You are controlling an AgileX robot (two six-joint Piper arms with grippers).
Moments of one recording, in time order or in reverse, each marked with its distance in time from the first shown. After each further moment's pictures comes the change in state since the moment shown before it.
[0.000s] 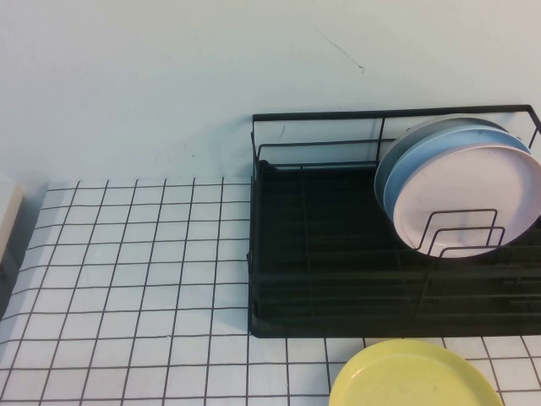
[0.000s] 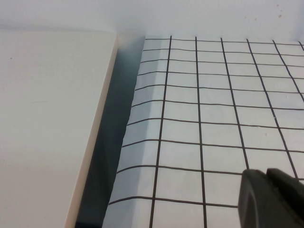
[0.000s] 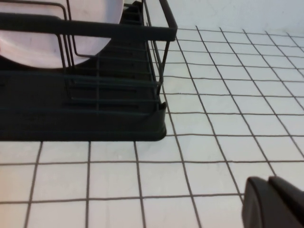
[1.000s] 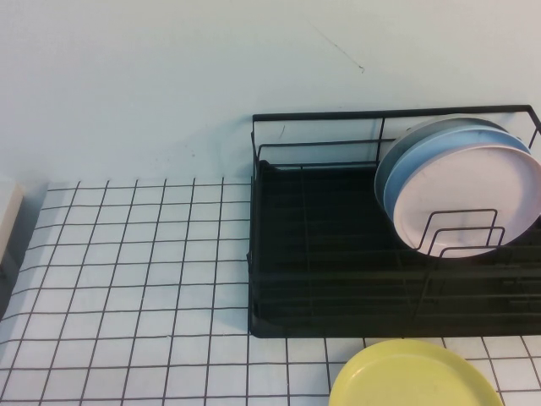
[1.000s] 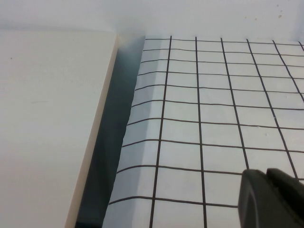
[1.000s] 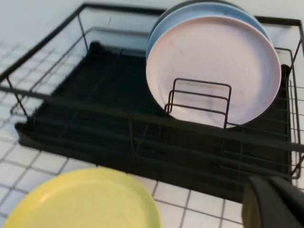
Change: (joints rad) right arm 0.000 0.245 -0.448 0.679 0.352 -0.550; left arm 0.000 0.000 0.000 -0.002 0.000 0.000
